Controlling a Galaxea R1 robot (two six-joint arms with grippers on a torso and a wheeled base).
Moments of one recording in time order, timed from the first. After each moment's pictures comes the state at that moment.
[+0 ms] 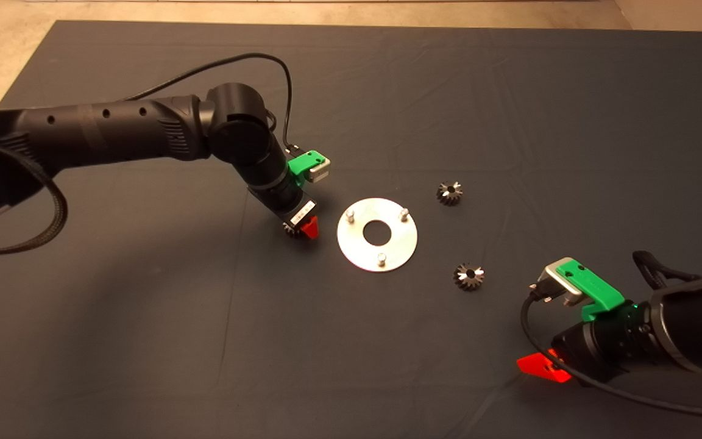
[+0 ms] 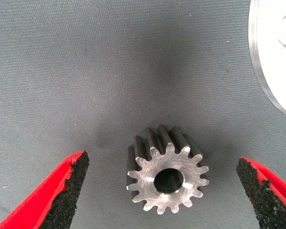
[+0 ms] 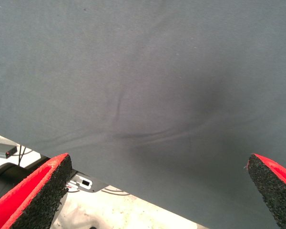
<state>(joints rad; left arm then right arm) -0.35 2.61 -1.29 0.36 1.30 -0.61 0.21 2.14 -0.36 -0.50 -1.53 1.41</state>
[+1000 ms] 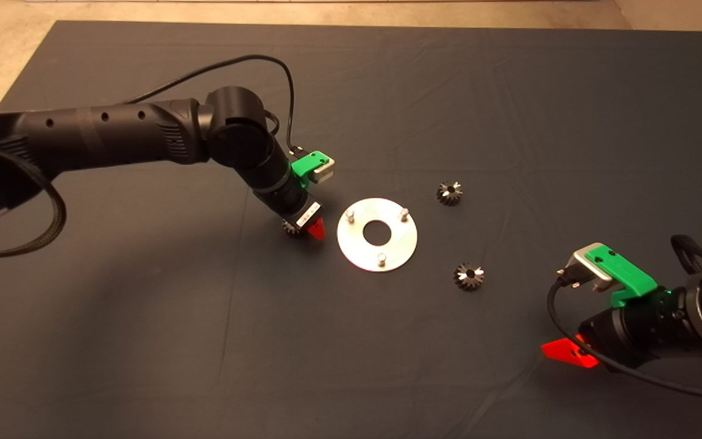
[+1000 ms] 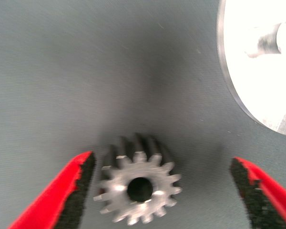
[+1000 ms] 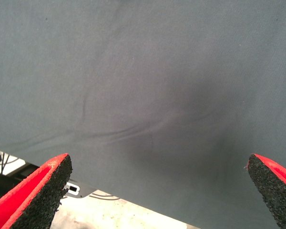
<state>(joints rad) -0.33 2.61 -1.27 0.35 1.24 -0.63 0.27 2.05 -0.36 -0.48 -1.53 1.35</state>
